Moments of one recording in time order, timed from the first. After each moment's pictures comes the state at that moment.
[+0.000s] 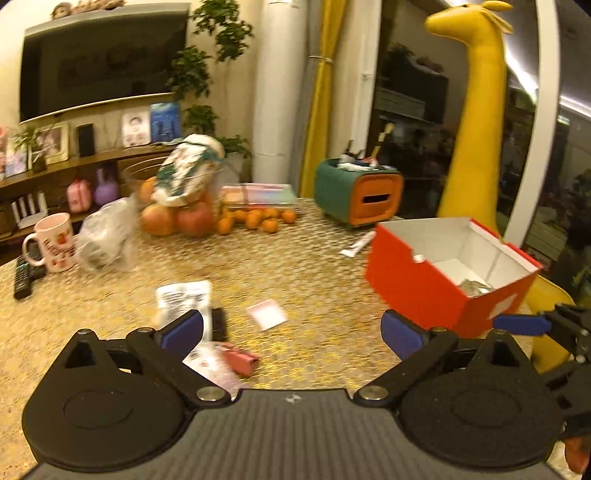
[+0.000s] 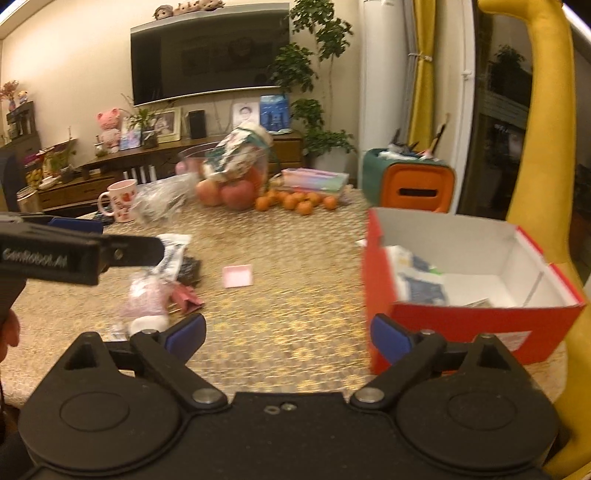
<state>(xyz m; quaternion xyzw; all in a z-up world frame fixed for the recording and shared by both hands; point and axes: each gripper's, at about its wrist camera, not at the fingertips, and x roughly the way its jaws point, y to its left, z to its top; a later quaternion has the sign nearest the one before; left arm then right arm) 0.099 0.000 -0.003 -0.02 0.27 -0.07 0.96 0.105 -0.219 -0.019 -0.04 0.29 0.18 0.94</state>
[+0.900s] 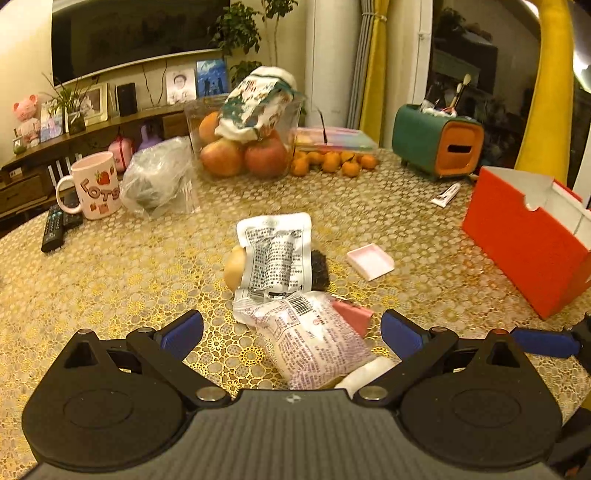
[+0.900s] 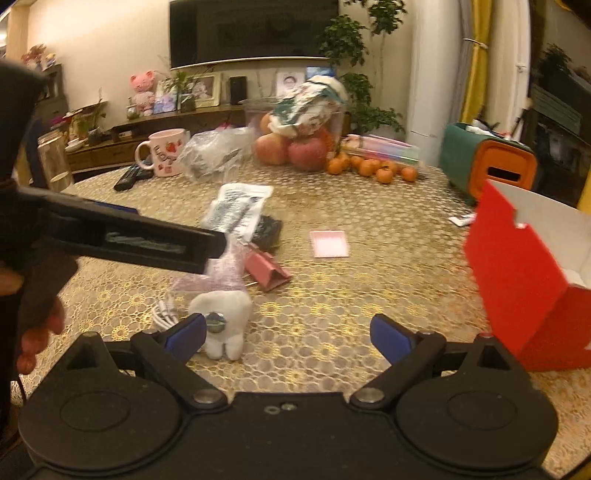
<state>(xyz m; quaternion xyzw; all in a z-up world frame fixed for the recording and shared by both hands) 0.147 0.065 -0.080 -0.01 0.33 0.00 0.94 0.121 -0.109 -0.082 -0.08 0.32 0.23 0.92</state>
